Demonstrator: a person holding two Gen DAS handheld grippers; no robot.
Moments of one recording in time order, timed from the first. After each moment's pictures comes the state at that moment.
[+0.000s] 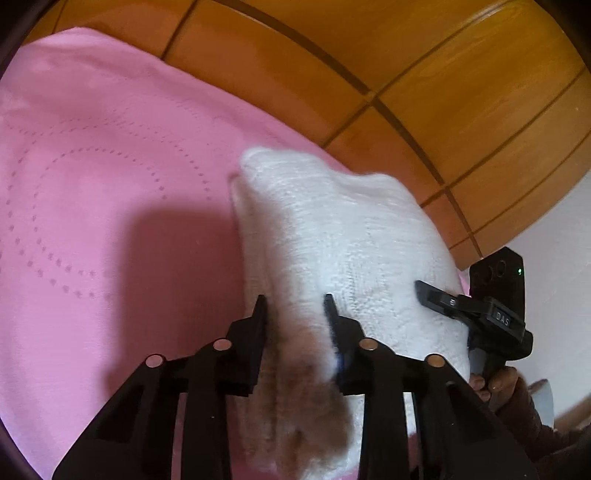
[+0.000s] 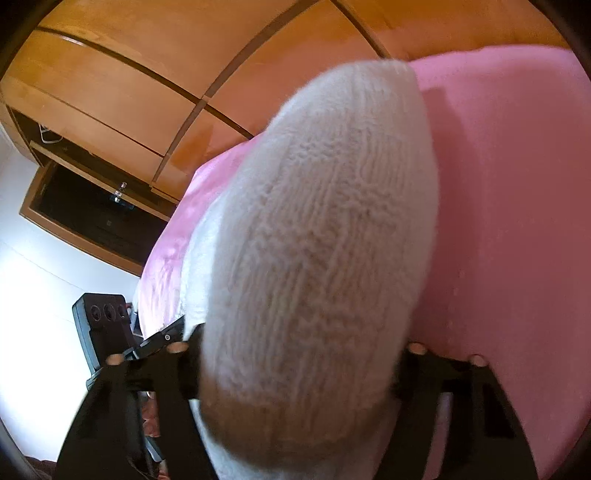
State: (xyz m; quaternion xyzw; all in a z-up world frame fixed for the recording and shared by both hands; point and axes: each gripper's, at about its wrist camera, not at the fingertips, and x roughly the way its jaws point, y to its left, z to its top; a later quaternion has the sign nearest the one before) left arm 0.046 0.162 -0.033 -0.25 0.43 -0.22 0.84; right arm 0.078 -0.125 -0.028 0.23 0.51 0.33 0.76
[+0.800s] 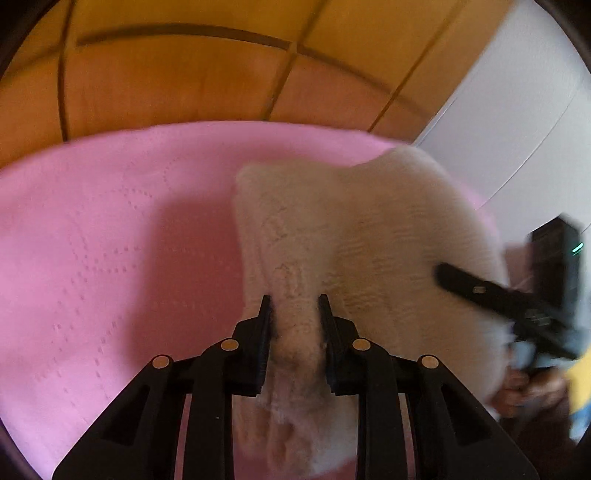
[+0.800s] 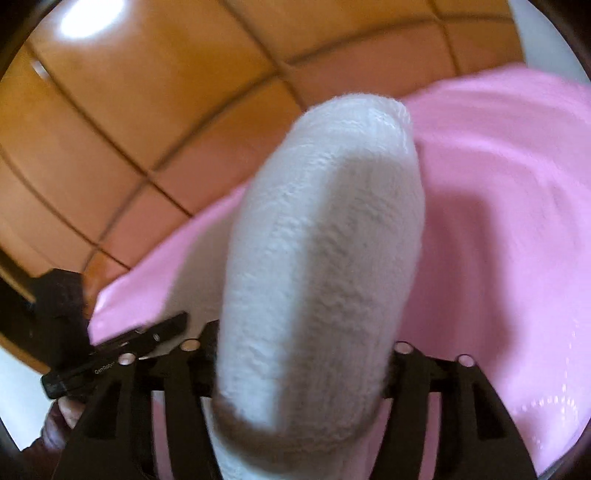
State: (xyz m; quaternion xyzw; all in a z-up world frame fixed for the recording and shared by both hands) left arm 0.095 -0.222 0.003 0.01 0.47 -0.37 0.80; right arm -0.012 -0.425 -0.013 0.28 0.42 0.05 0.86
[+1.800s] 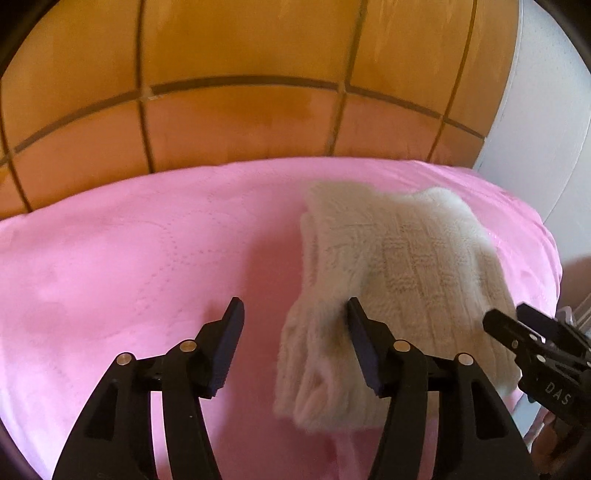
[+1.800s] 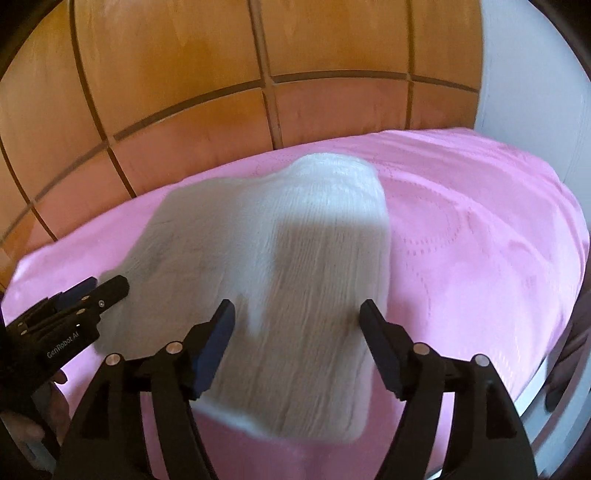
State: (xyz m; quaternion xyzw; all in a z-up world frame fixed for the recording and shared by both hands) left arm 0.040 -0.180 0.031 0.03 0.40 -0.23 0.89; right arm -0.063 -0.362 0.021 0.13 0.41 -0.10 0.90
